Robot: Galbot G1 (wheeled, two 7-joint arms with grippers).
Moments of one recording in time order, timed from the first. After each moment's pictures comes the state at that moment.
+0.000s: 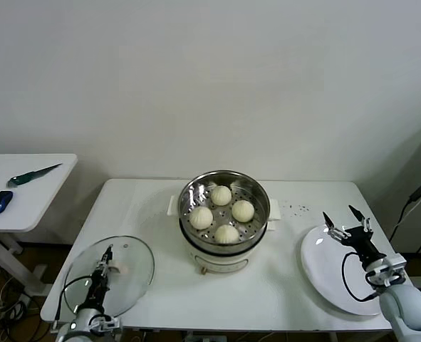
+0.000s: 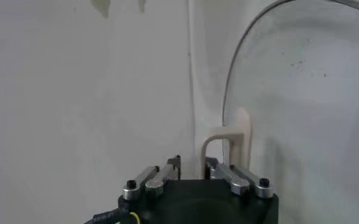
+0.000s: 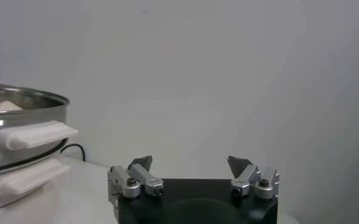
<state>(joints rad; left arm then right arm) 1.44 -1.44 -0.74 -1.60 1.47 -0.10 -0.20 -1.29 0.98 0.64 1.58 0.43 0.12 -0.23</state>
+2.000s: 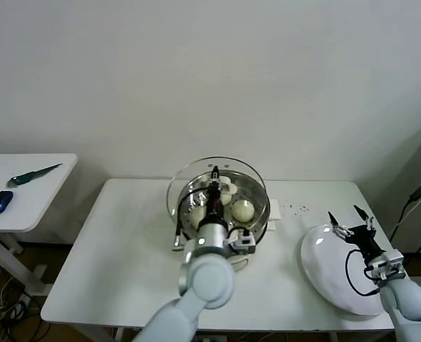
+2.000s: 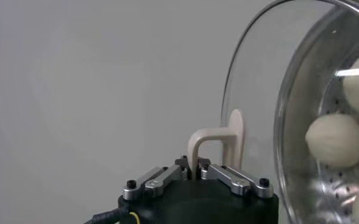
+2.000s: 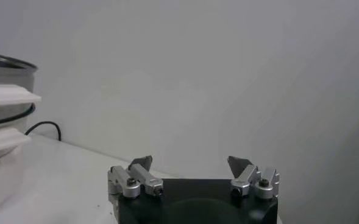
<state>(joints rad) 0.86 -1.49 0.21 -1.85 1.63 0.74 0.42 -1.20 1.00 0.64 1.43 0.34 0.16 -0.25</state>
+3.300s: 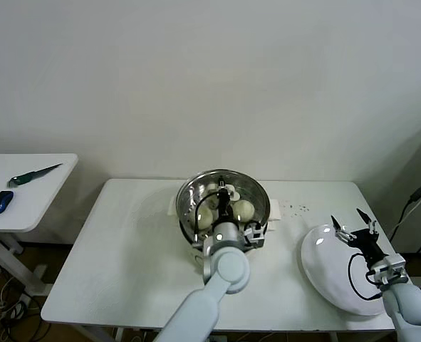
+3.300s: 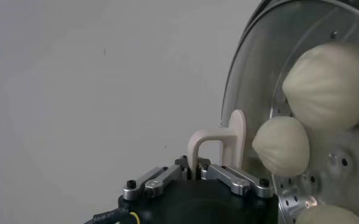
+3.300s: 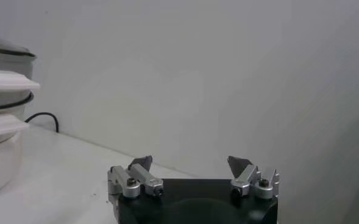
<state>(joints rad) 0.84 -1.61 0.16 -1.60 1.66 0.74 0.33 -1.21 1.02 0.67 1.42 0.30 0.17 -0.27</state>
